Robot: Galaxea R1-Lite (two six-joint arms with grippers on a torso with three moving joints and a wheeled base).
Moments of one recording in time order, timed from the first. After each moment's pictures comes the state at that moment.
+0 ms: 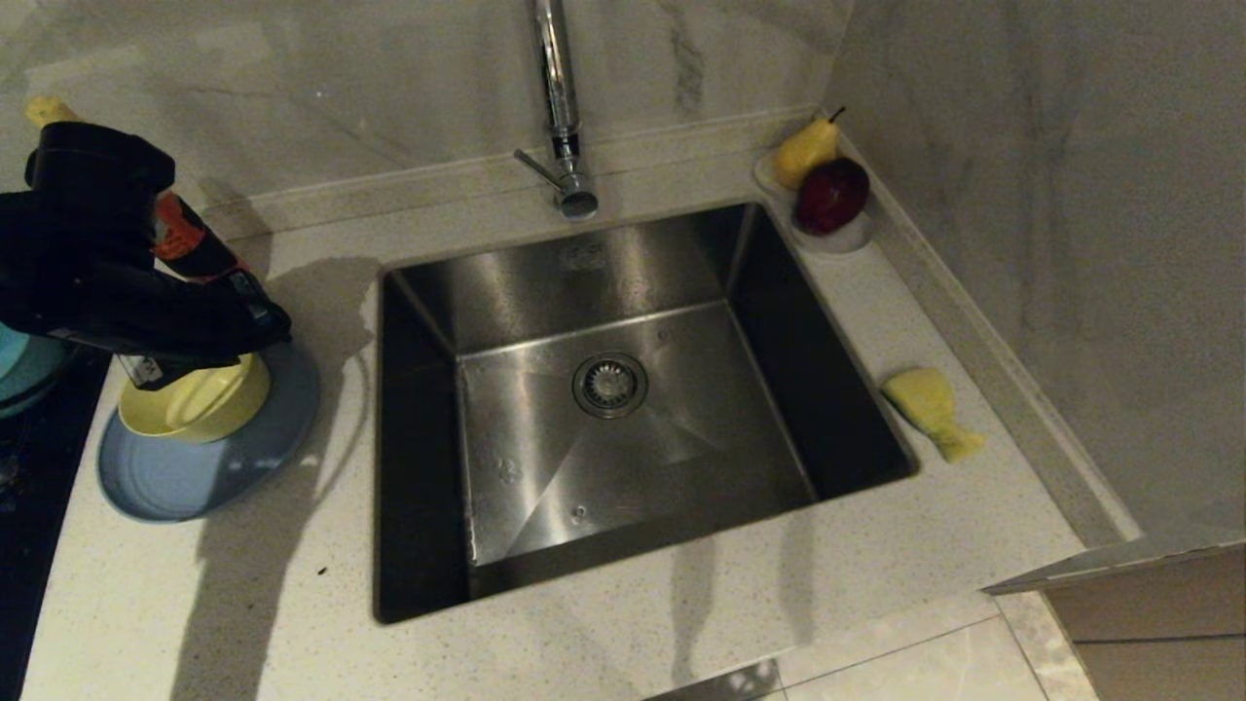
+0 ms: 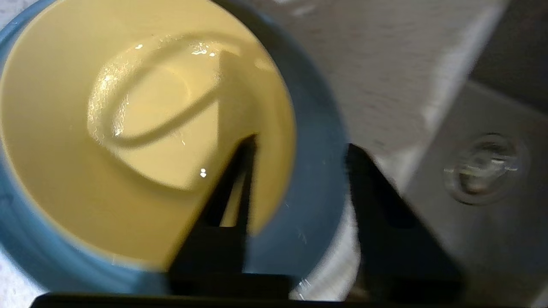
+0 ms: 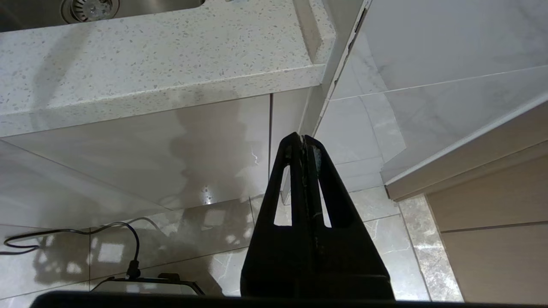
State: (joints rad) left arm 0.08 1.74 -1.50 0.36 0.13 -0.52; right arm 0.00 0.00 0.00 0.00 0.01 -0.01
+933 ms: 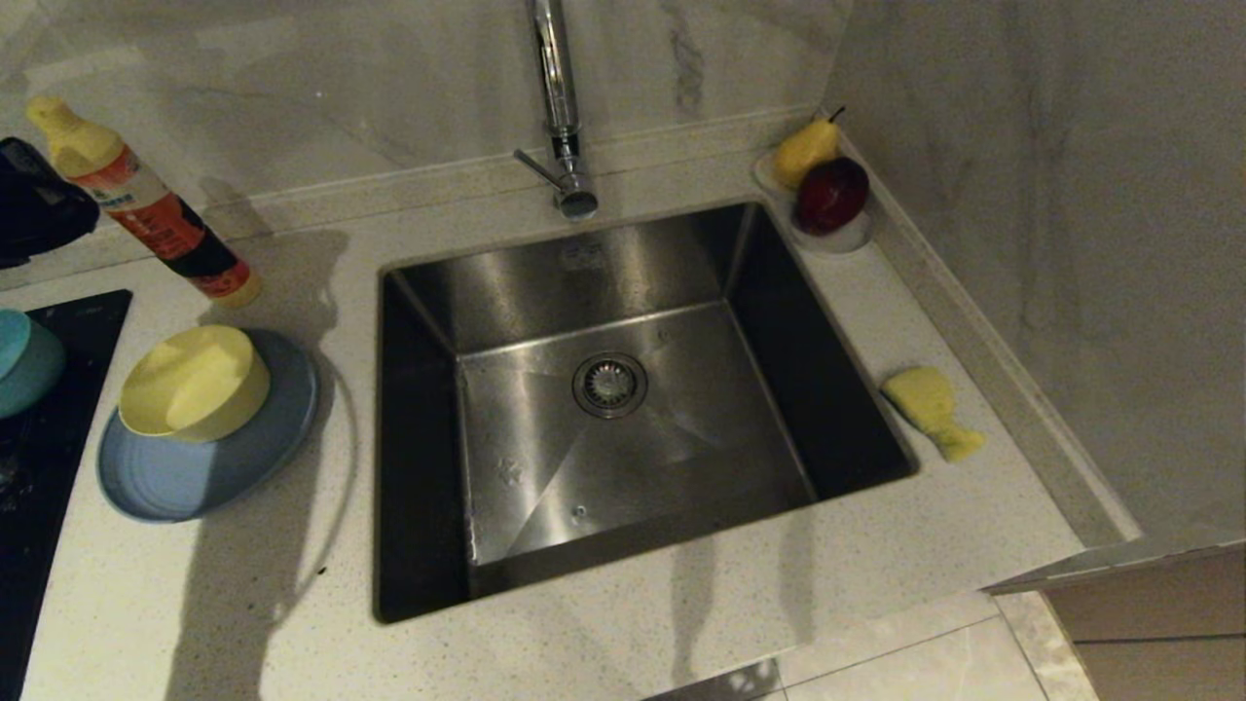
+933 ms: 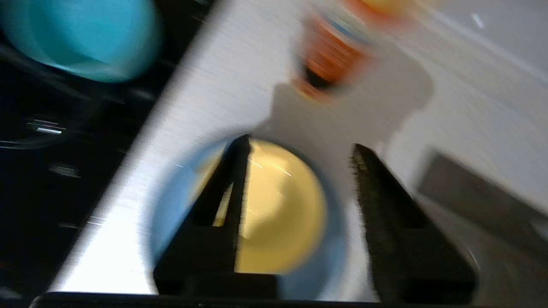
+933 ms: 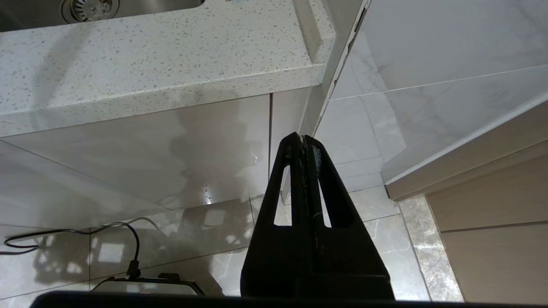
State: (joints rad) left arm 0.25 1.57 -1.63 0.39 0.25 -0.50; right arm 0.00 0.00 0.00 0.00 0.01 -0.01
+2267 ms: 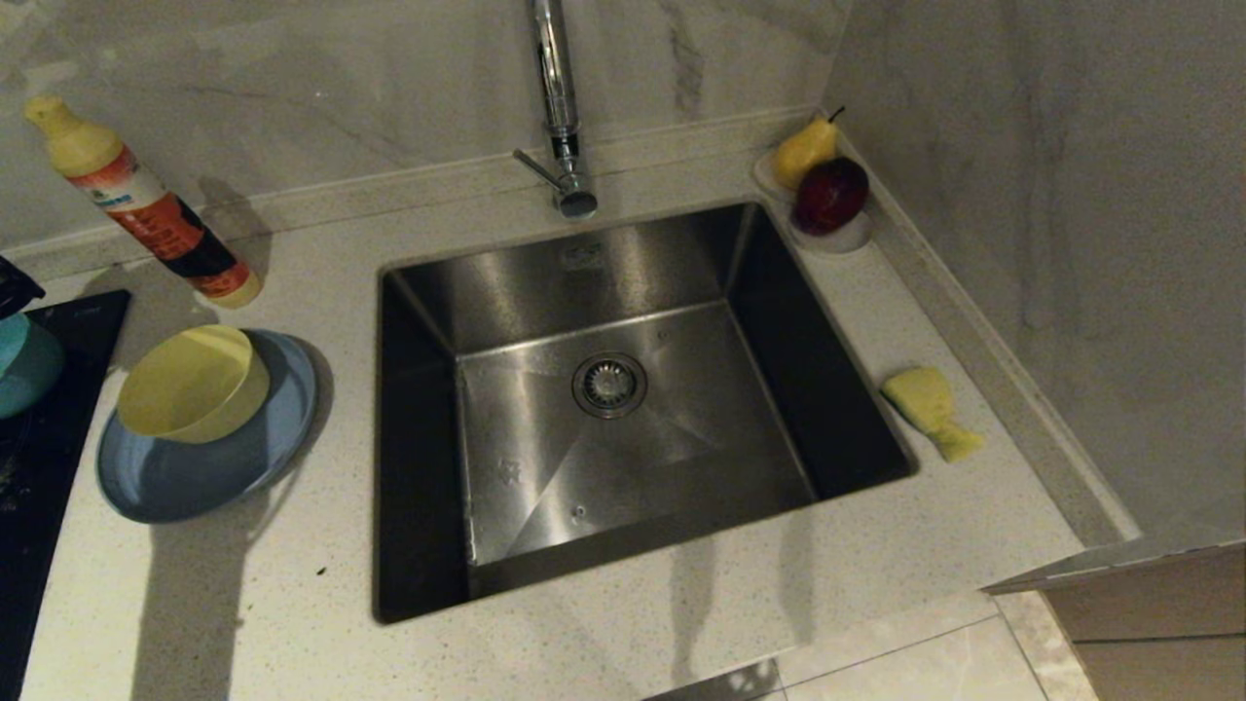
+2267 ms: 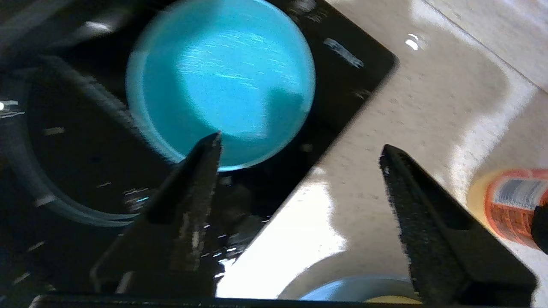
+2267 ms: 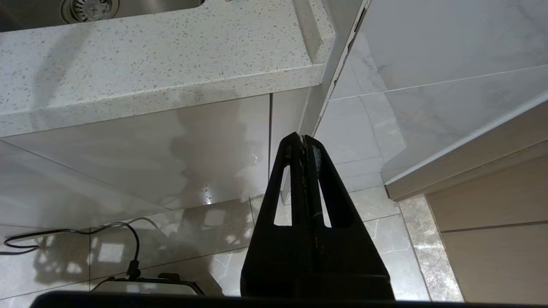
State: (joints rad) left arm 0.59 1.87 -1.73 0.27 0.04 -0.44; right arm 0.00 0.00 0.00 0.00 0.01 -0.01
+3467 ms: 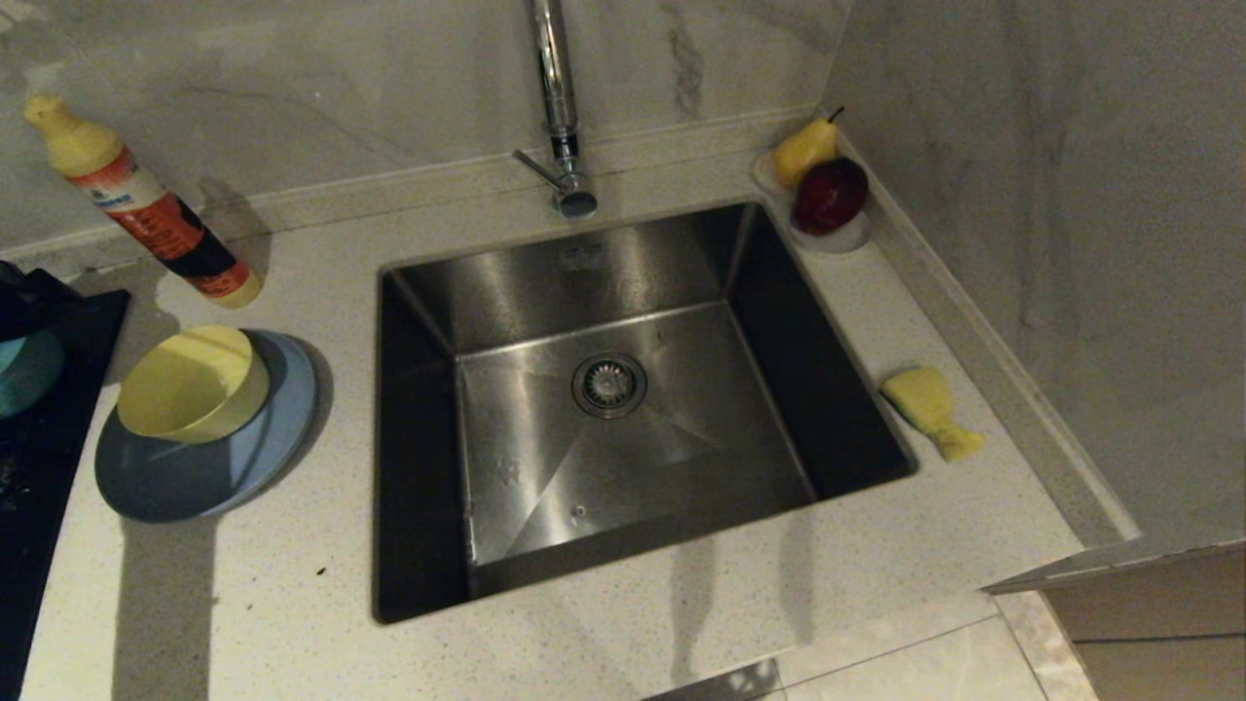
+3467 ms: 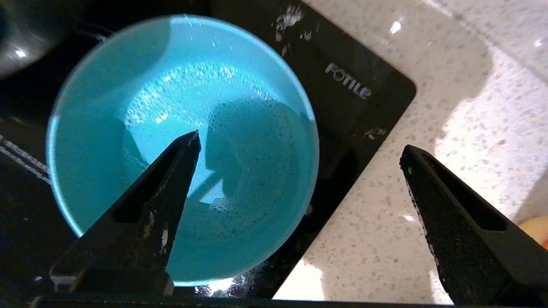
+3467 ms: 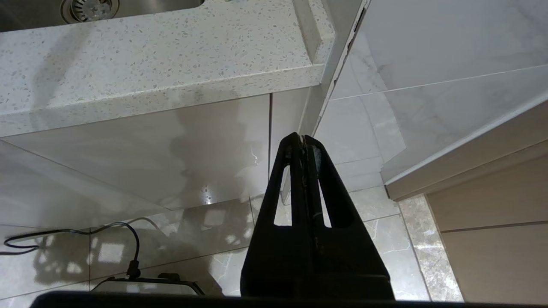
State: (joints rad) left arm 0.64 2.07 -1.88 0.23 -0.07 -0.41; right arm 0.00 0.00 0.00 0.00 0.01 -0.01
